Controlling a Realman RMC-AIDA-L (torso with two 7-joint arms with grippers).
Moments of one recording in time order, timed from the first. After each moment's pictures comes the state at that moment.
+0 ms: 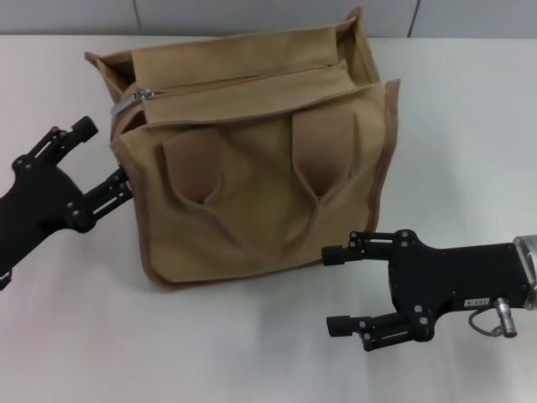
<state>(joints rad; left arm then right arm) -0.29 -2.06 0.50 0.25 1.58 1.67 -0.67 0.56 2.08 -0.79 -0.44 -2.03 -1.78 1.03</state>
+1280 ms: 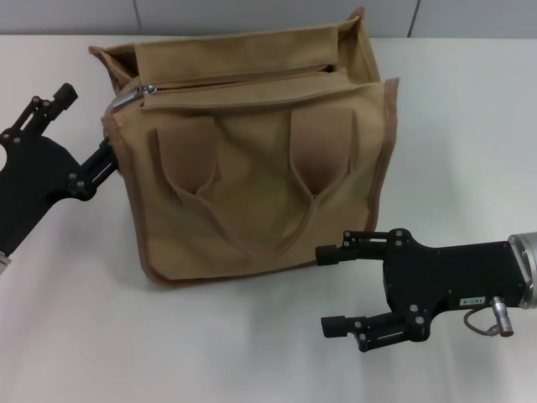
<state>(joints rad) -0.34 -2.07 0.32 0.13 1.58 1.62 -0.34 0.57 2.09 -0.78 -0.42 -2.03 -1.79 1.03</state>
